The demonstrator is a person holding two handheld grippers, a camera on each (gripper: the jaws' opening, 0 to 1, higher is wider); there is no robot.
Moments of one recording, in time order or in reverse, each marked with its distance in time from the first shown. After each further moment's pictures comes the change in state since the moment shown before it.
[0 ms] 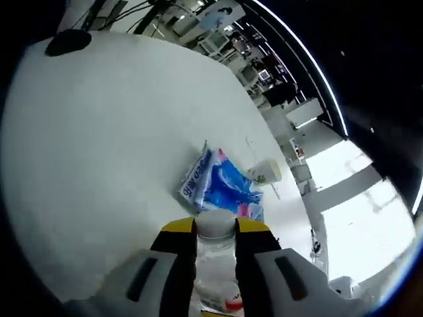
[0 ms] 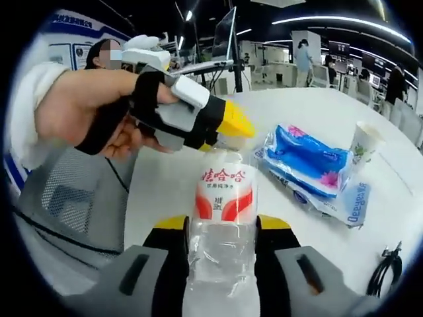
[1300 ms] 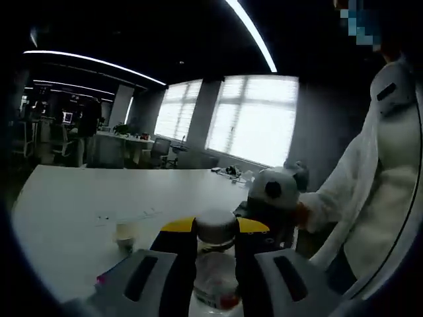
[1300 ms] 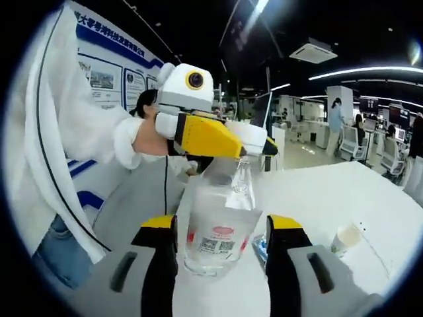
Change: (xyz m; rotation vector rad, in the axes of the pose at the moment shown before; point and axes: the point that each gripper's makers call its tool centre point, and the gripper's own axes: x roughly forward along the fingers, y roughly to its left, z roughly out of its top) left arm -0.107 -0.208 0.013 0.939 0.118 -0.903; right arm -0.099 0.016 0.133 -0.219 -0.291 0.248
